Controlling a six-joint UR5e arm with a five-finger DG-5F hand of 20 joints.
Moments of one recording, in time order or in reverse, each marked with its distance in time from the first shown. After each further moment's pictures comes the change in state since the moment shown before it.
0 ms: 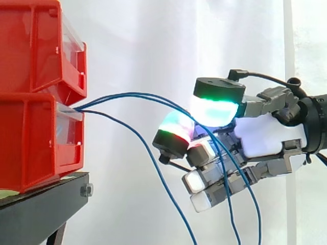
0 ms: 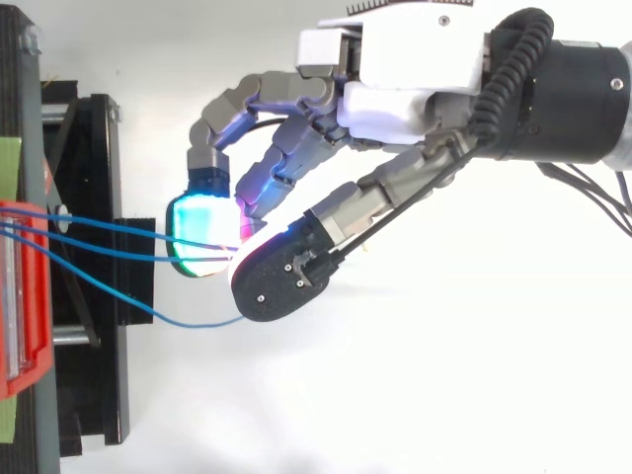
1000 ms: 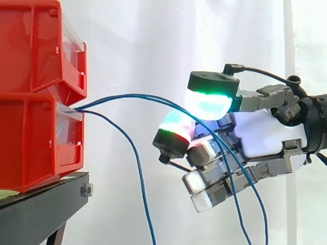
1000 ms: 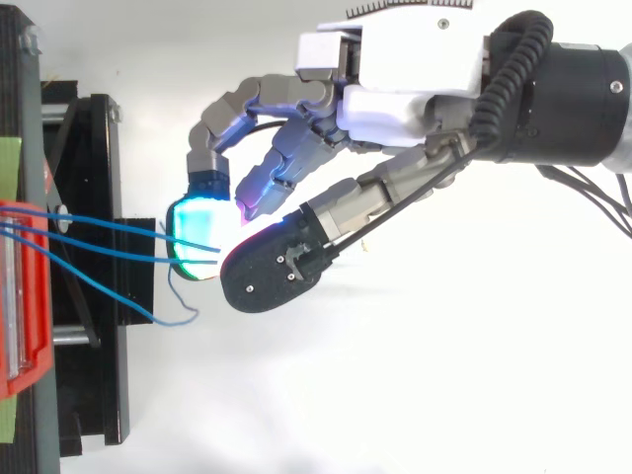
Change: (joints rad) arm 0.002 0.000 0.000 0.000 0.000 0.000
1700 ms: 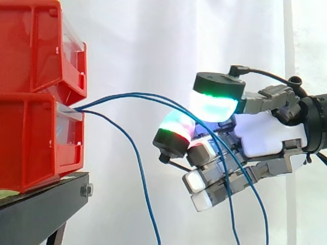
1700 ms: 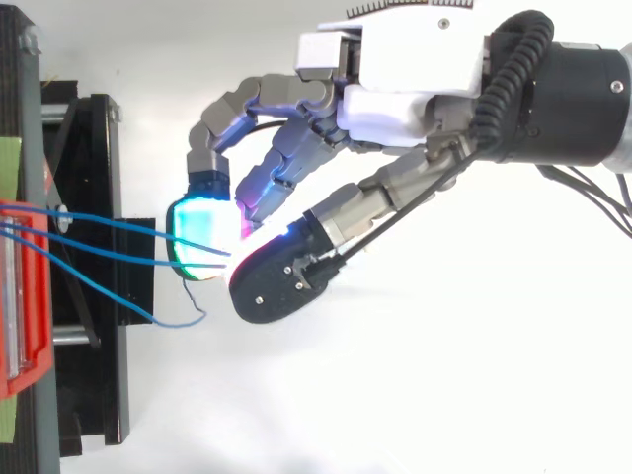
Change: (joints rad) arm 0.000 0.000 0.000 0.000 0.000 0.000
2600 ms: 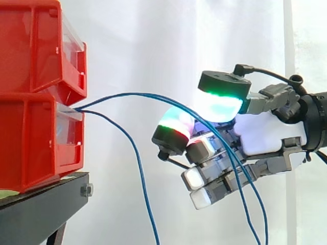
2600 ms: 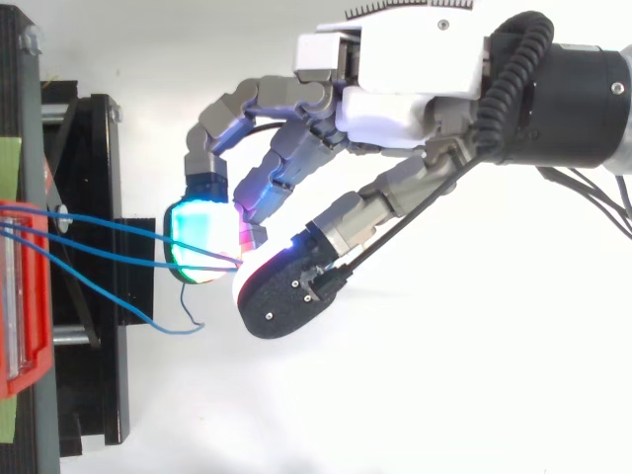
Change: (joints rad) arm 0.002 0.000 0.004 0.000 0.000 0.000
